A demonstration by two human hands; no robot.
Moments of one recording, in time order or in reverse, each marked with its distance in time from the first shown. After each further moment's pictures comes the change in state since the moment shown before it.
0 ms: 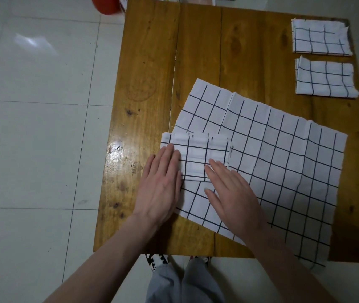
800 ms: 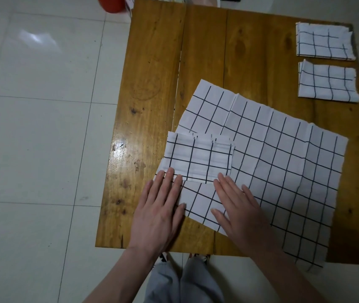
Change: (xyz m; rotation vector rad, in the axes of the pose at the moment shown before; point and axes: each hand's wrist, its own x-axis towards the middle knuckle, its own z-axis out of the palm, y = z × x) left_hand -0.067 0.002 0.012 0.135 -0.079 0.016; right_hand -0.043 0.009 0.007 -0.080 -0.085 -0.002
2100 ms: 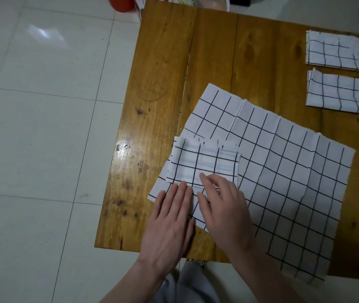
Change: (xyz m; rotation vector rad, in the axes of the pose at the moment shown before) left_hand -0.008 0.027 0.002 0.032 0.001 0.028; right_hand 0.043 -0.054 -0.023 0.114 0.231 0.076
